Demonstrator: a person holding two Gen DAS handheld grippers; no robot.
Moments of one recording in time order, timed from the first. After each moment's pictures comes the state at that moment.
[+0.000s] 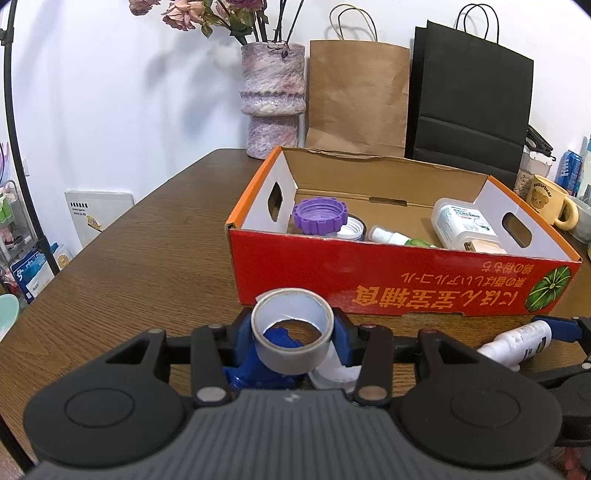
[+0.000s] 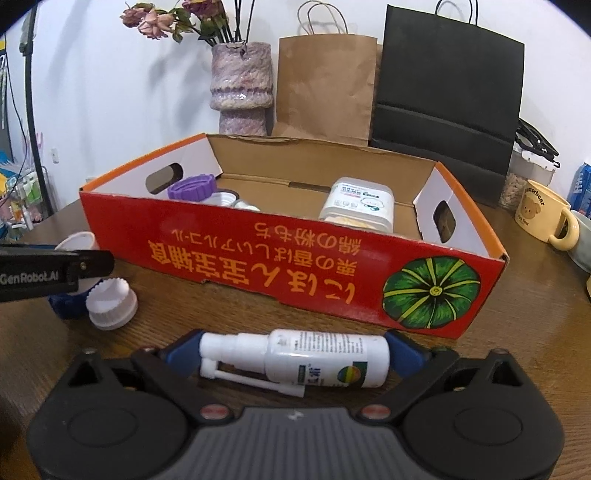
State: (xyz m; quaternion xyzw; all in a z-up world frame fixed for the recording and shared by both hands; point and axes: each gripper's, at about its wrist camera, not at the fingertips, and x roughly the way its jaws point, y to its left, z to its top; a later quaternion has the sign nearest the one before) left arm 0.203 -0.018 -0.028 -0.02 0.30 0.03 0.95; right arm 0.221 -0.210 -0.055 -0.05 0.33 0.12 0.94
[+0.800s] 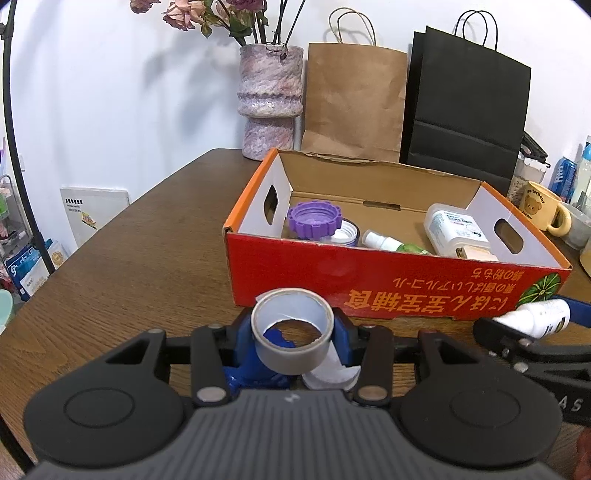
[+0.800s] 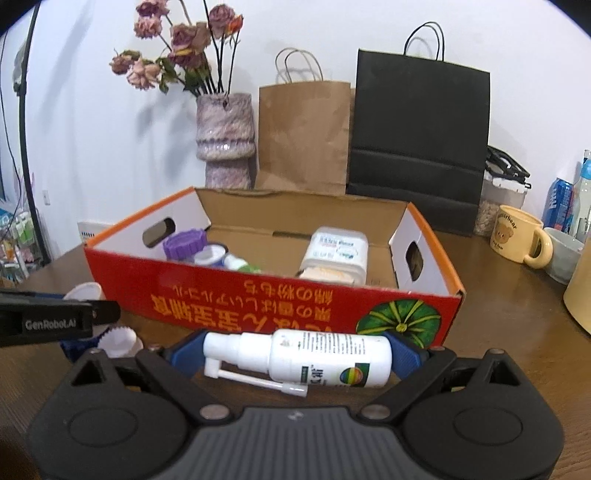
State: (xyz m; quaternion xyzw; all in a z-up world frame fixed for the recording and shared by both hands) left arm 0.201 -0.016 -0.022 -0.03 0.31 0.02 0.95; right arm 0.203 -0.221 -0.029 -0.02 0.26 0.10 0.96
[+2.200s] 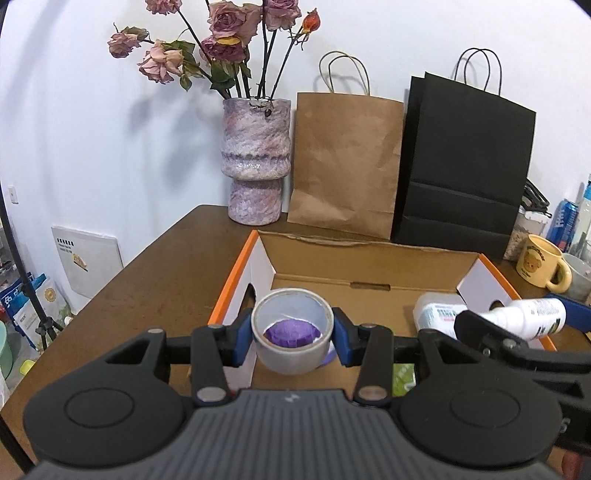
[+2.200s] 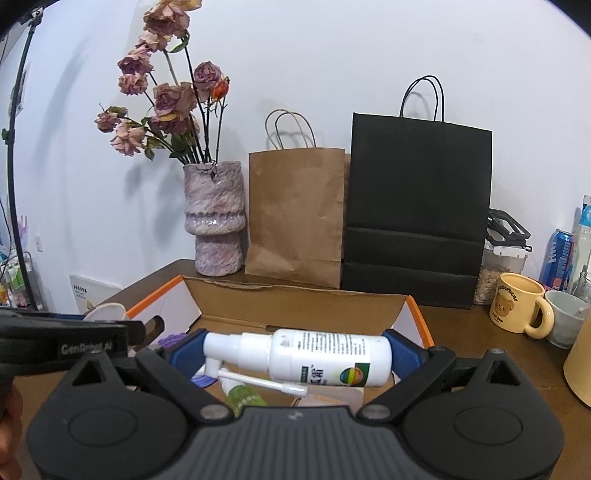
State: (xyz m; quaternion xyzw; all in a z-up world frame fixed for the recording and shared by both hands) left arm 0.263 -0.029 0.032 -0.03 0.26 0.02 0.97; right arm 0.255 -0.209 0.028 -0.01 0.19 0.08 0.98
